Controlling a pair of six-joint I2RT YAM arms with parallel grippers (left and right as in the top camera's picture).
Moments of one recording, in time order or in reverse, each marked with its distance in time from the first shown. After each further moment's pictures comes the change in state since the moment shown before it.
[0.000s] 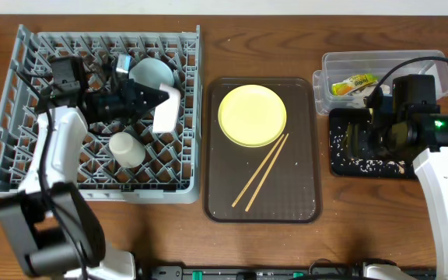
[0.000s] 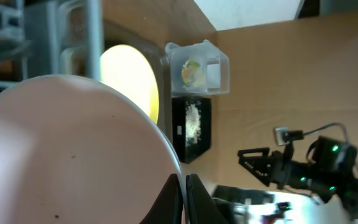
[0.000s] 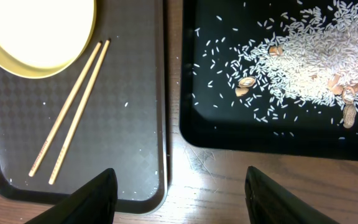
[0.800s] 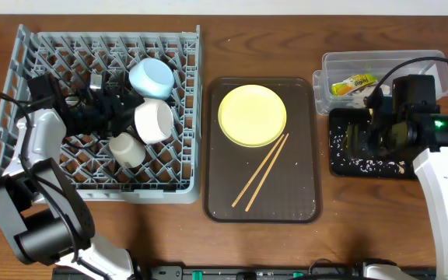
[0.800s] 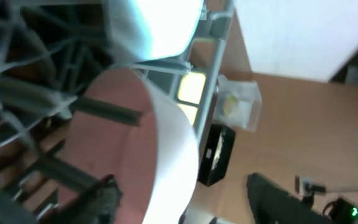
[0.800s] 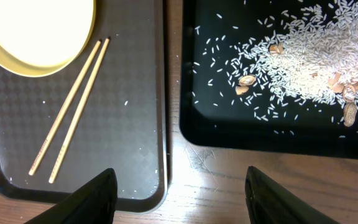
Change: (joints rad) left arm 0.165 0.095 -0.010 -0.058 -0.135 -0.007; right arm 0.000 0.000 0.000 -0.005 0.000 0.000
